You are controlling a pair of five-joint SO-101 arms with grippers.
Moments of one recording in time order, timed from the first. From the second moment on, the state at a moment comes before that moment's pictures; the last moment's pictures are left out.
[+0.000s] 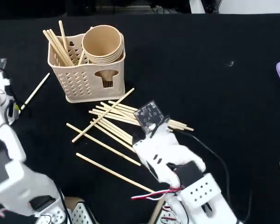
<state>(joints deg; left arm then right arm) -40.4 9.1 6.1 65.1 -36.4 -29.4 -76.4 80.7 50.8 6.5</state>
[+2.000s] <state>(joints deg) -28.2 -9.5 -44.1 93.9 -1.4 -29.1 -79.6 88.1 44.4 6.1</state>
